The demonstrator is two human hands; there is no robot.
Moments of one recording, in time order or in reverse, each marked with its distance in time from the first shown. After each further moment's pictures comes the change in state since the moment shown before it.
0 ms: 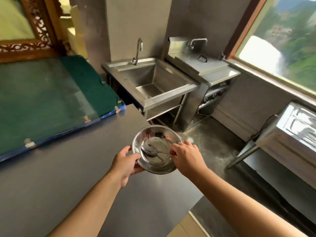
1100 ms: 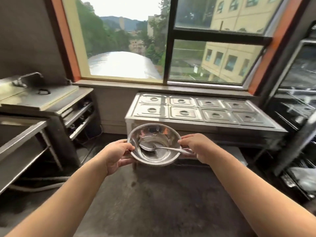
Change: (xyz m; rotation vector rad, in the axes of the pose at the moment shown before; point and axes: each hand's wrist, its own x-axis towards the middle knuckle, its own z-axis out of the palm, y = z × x) left_hand -0.214 -0.126 0.548 0.569 -0.828 -0.032; right_hand -0.434 0.428 -0.232 1.246 0.524 1.248
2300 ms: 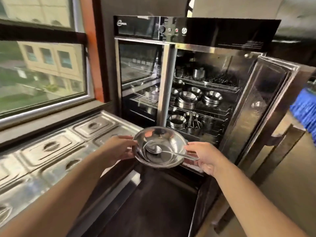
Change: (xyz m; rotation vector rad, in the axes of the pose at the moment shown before) left_hand 0.359 0.121 0.691 0.486 -1.013 0.050; right_hand 0.153 0.003 -0.530 0.586 1.010 0.006
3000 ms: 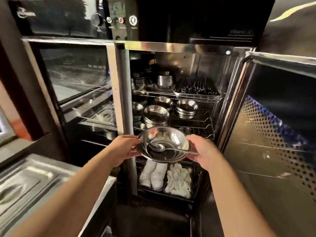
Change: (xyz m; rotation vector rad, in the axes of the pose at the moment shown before) left_hand 0.406 0.103 0.168 -0.022 -0.284 -0.027; right_hand 0.329 -0.110 -0.108 0.185 0.410 -0.048
